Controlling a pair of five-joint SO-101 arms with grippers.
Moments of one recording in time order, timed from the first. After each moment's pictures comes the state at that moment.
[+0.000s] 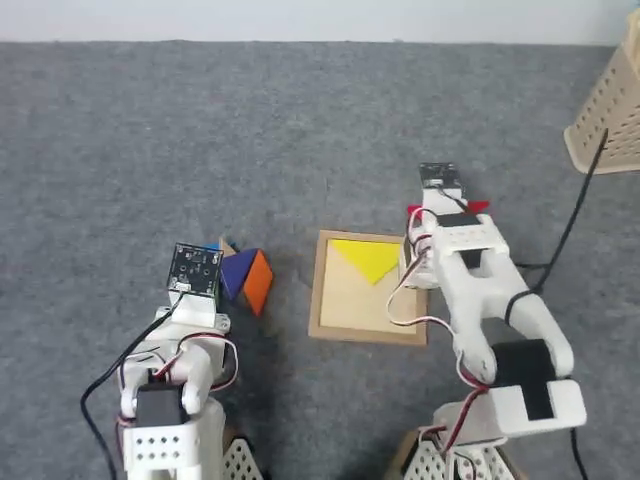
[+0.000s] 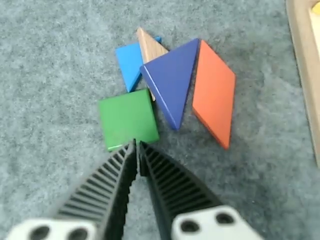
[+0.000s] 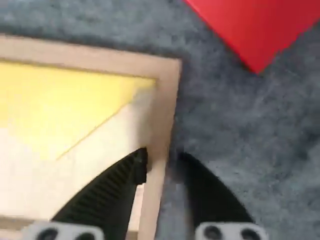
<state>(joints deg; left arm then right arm) -9.4 -103.2 97.1 71.5 -6.9 -10.9 0.6 36.1 56.6 -3.8</state>
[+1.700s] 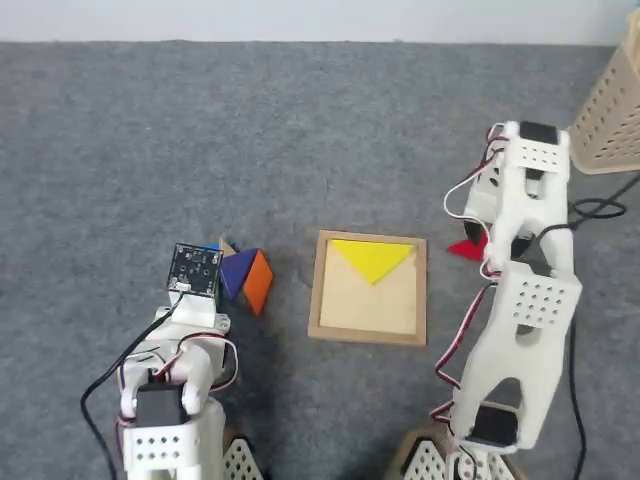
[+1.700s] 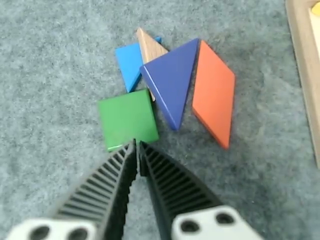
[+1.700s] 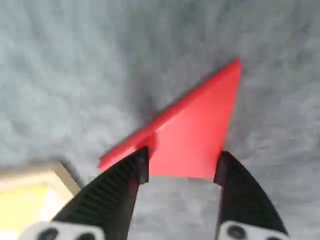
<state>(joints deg) -9.4 -103.2 97.1 71.5 -6.9 8.4 48.4 -35.6 97.1 -4.9</state>
